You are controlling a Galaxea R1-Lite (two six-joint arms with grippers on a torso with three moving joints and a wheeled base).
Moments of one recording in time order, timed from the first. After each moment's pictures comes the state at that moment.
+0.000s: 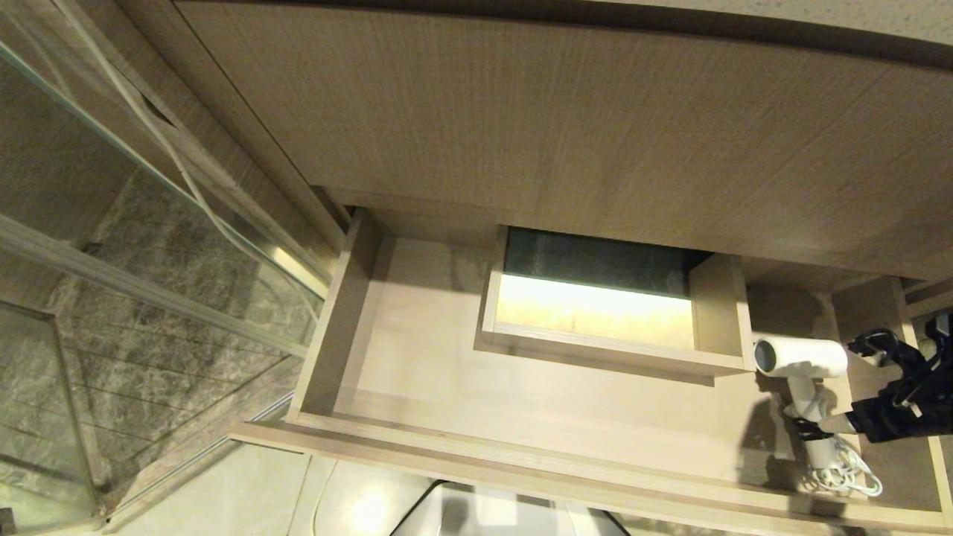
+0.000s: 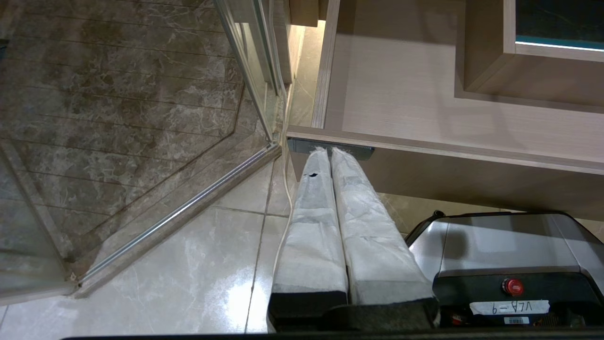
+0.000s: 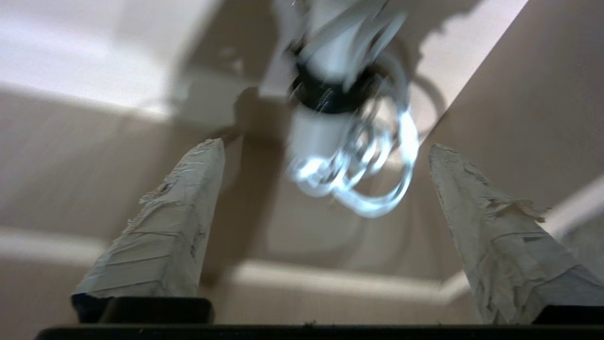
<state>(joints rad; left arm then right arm) 0.00 0.00 0.00 0.00 0.00 0.00 -0.55 2.08 -0.88 -0.16 0.23 -0.58</state>
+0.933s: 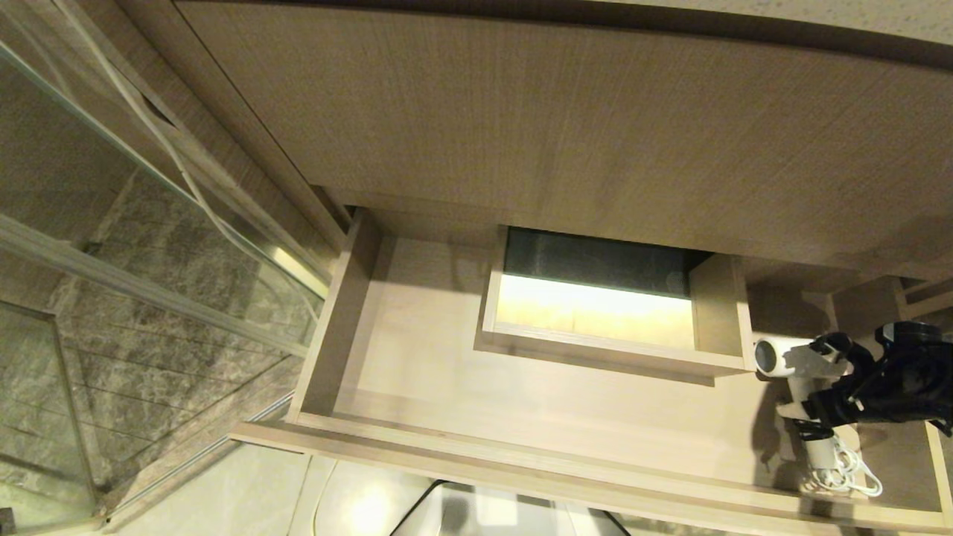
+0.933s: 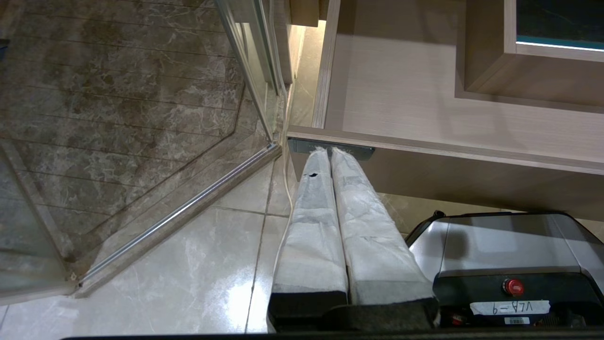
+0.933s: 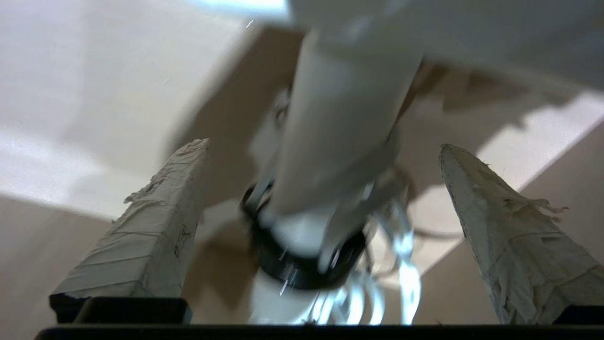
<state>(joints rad) 0.00 0.00 0.00 0.00 0.00 0.00 -0.53 2.39 -1.13 -0.27 0.32 -0.60</state>
